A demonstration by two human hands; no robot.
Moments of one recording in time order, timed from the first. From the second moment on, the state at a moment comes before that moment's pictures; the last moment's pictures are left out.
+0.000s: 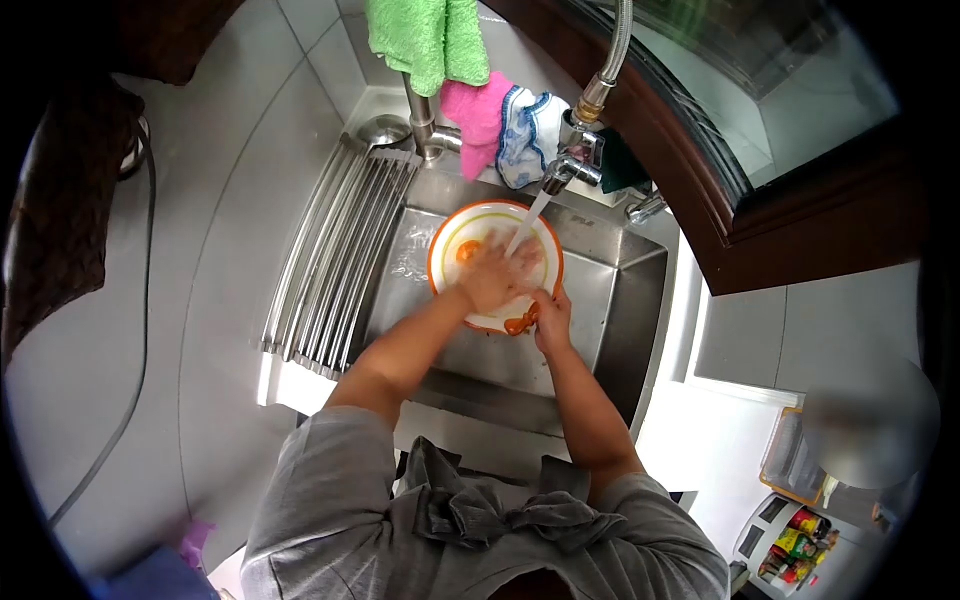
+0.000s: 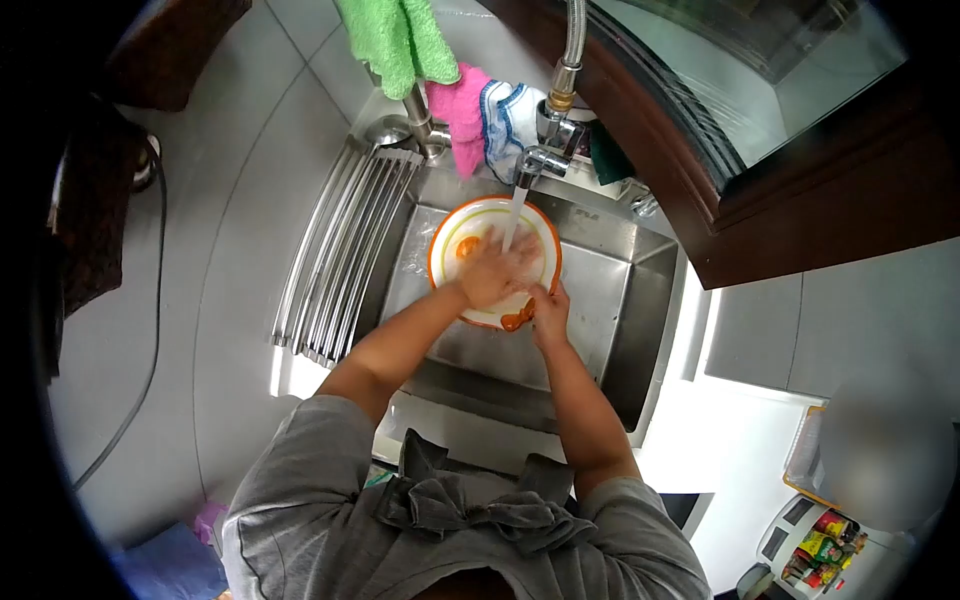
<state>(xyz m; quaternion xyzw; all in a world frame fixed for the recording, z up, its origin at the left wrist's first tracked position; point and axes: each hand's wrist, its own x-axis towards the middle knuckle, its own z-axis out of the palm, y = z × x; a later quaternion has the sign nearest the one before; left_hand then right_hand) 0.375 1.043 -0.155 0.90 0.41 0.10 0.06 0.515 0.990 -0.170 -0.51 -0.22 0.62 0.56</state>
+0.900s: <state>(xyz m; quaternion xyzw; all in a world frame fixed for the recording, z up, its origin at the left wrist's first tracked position) 0.333 0.958 -0.147 0.19 0.51 0.50 0.68 0.468 1.004 -0.178 -0.63 -0.74 0.13 0.22</state>
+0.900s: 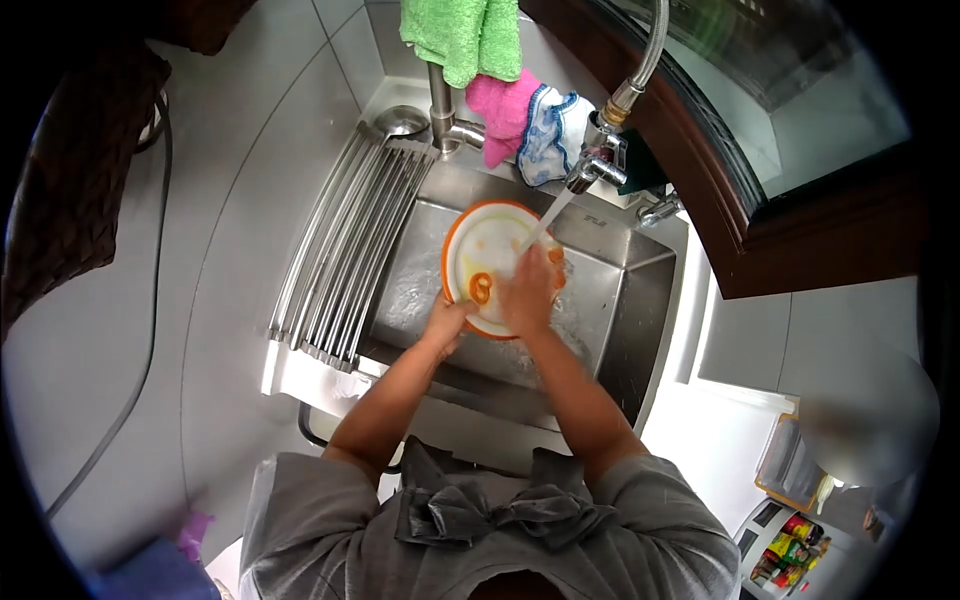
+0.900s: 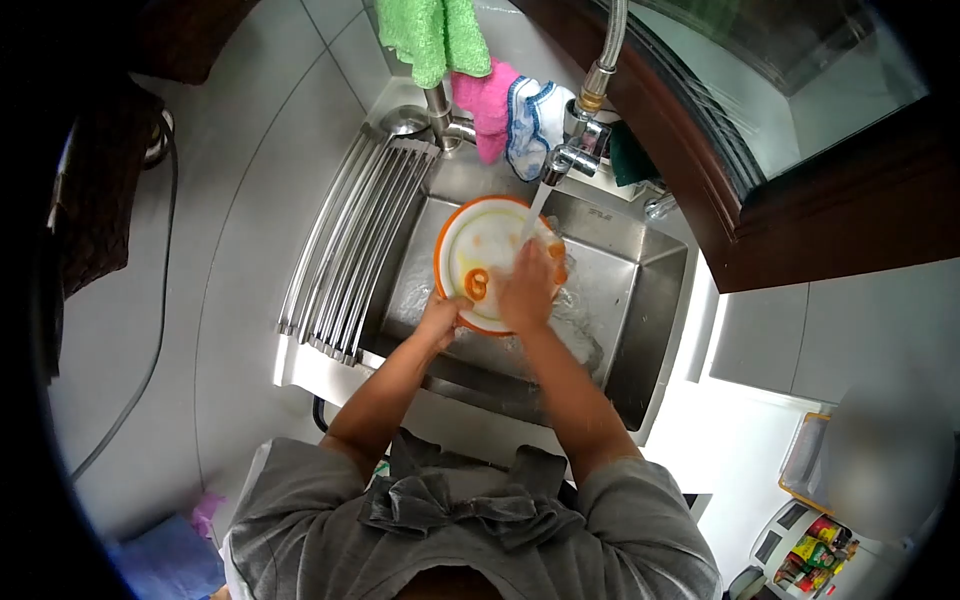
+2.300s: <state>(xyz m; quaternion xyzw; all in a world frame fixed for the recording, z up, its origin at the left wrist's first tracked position) 0.334 1.142 -0.092 0.77 0.53 0.37 0.04 0.544 0.958 -0.102 -0.60 -0.18 0.58 0.53</state>
